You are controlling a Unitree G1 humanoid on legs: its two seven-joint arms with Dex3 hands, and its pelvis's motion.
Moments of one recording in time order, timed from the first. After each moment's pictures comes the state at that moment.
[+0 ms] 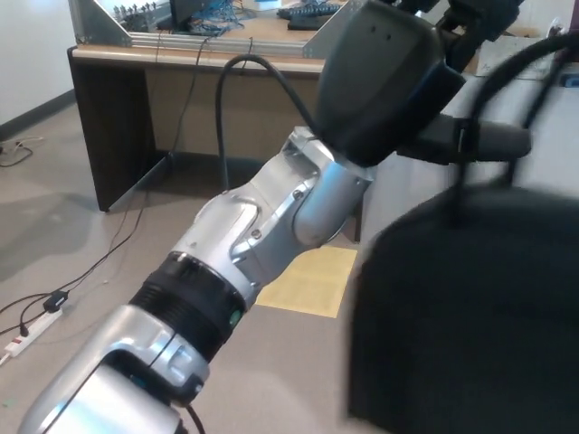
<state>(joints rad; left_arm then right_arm) -1.33 0.20 -0.42 0.62 0.74 -0.51 0.54 -0.24 -0.35 0.12 1.05 -0.29 -0.60 -0.10</state>
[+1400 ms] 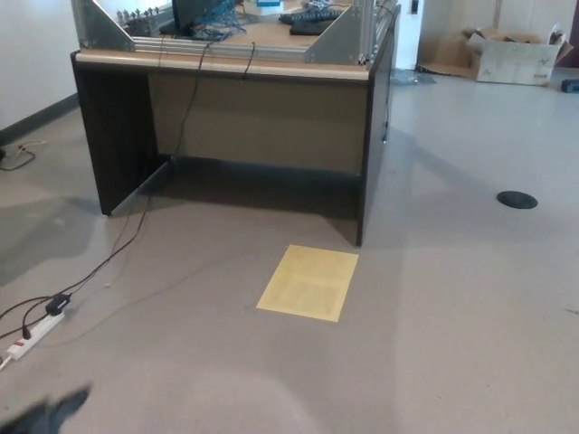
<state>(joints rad) -0.02 0.60 0.02 0.54 0.42 -0.62 0.22 -0.25 -0.35 0.11 1.05 -0.29 -0.60 -0.12</state>
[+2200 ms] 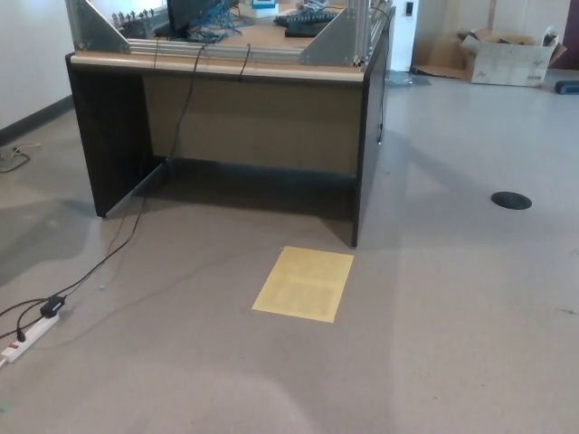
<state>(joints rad) -0.09 0.58 0.05 1.04 0.36 -0.79 0.28 -0.26 -0.36 0.10 1.07 -0.29 -0.60 -0.15</state>
